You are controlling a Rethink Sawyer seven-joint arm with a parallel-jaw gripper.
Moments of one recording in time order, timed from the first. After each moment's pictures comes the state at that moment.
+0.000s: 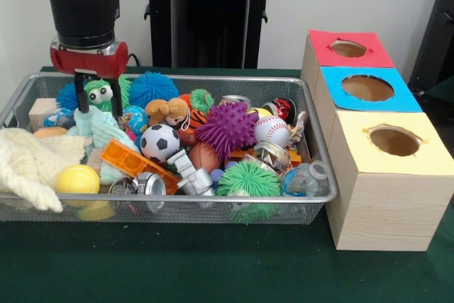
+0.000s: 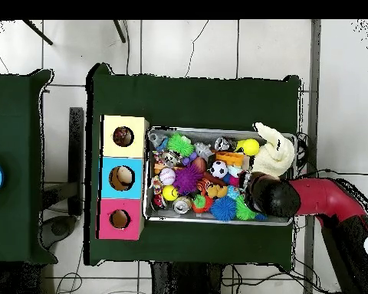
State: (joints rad) arm -0.98 -0.63 0.59 1.74 -0.79 0.62 2.03
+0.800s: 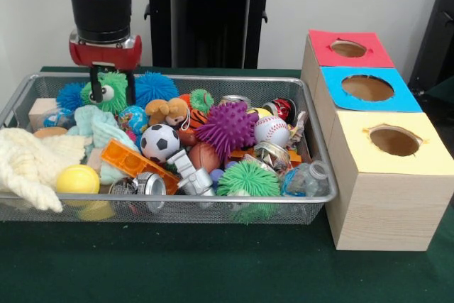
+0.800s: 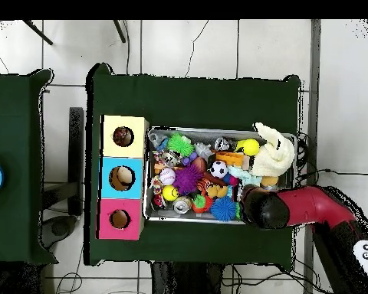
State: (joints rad) arm -0.97 -0.66 0.59 1.84 -0.87 0.62 2.03
